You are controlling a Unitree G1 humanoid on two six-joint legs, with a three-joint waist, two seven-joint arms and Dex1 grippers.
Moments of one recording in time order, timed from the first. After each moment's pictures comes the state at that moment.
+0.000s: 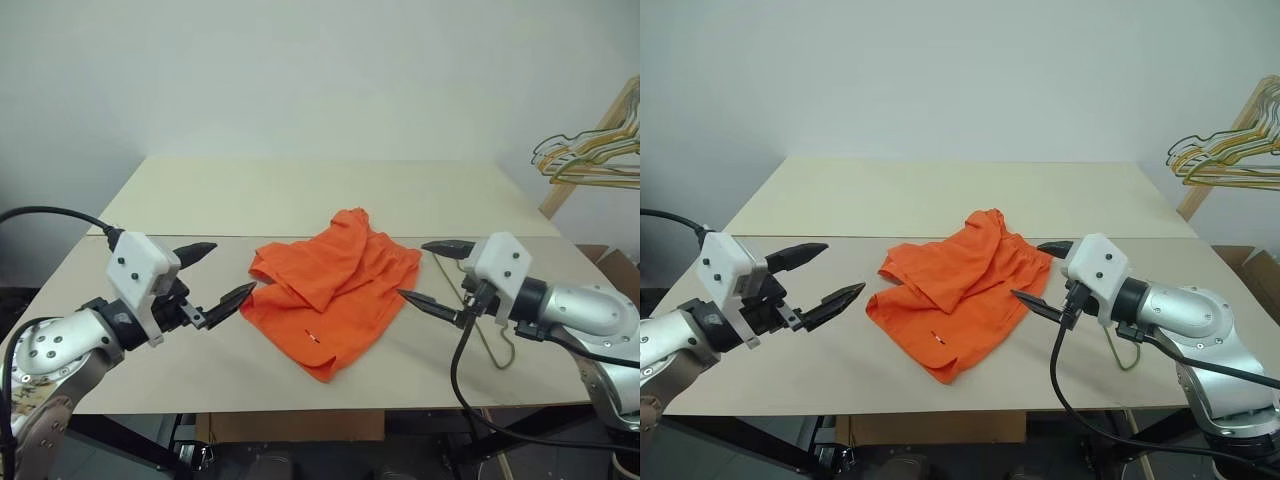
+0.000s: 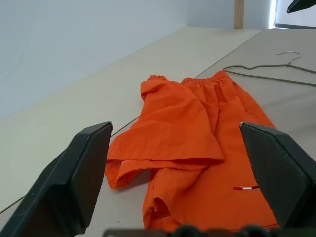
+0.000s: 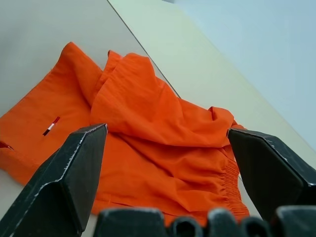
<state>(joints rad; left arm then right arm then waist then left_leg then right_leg) 0.06 0.81 0.41 -0.80 -0.75 0.71 -0.52 -0.15 -0.81 -0.12 -0.55 0.39 0.45 0.80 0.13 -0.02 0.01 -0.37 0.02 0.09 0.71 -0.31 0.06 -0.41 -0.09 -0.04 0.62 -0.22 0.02</state>
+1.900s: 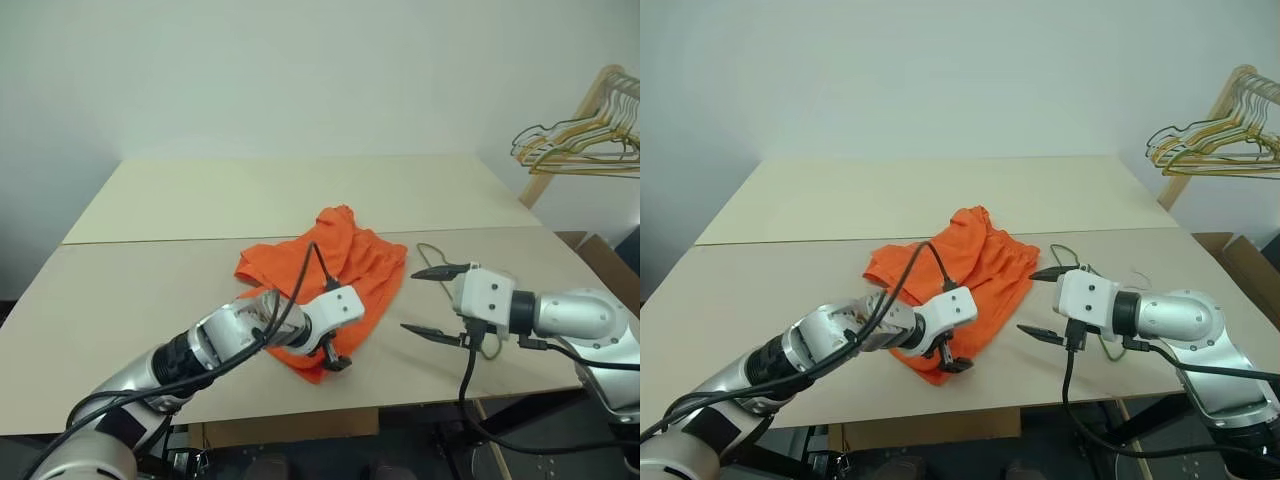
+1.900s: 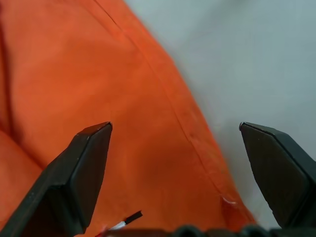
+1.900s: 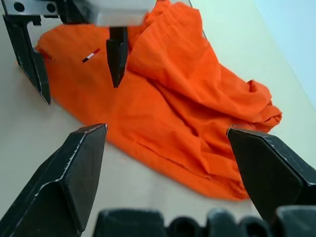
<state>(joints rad) -0.72 0.56 -0.76 -0.37 -0.46 1.22 -0.48 -0.11 -0.90 -0.03 -0.43 0.25 0.18 1.00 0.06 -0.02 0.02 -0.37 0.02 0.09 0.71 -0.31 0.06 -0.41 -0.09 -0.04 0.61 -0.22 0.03</state>
